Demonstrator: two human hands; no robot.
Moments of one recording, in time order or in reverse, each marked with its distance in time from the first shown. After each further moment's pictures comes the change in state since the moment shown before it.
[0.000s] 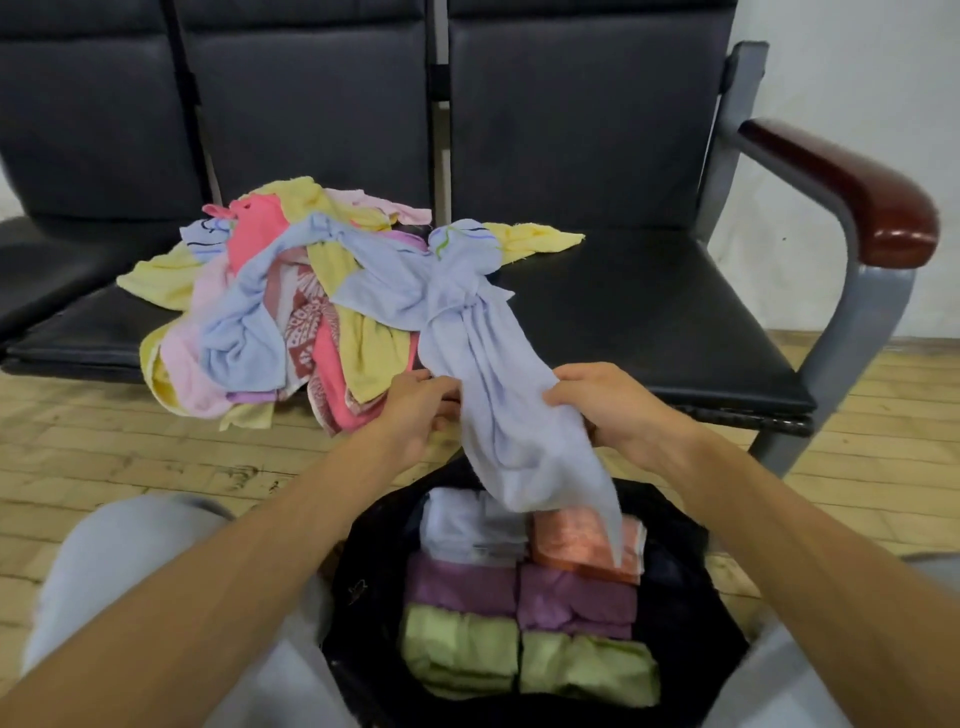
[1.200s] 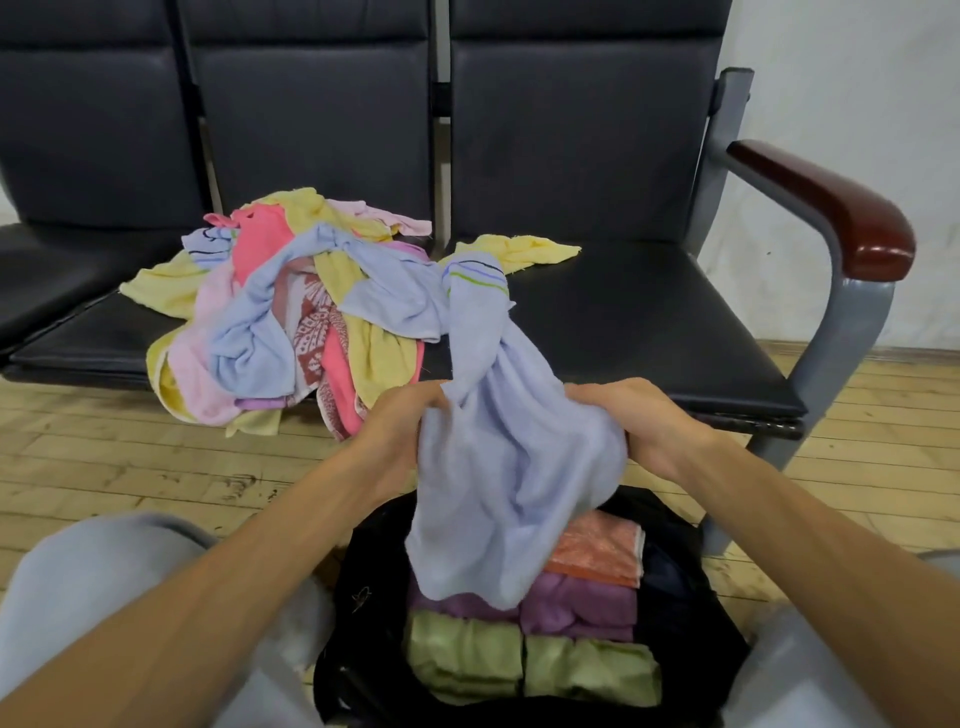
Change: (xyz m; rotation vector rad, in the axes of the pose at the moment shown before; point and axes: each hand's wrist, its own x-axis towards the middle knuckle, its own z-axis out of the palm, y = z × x) left_hand -0.042 0.014 -0.023 -0.097 -0.131 -0.100; right_hand 0.001 0.016 -0.013 0.218 0.134 0.099
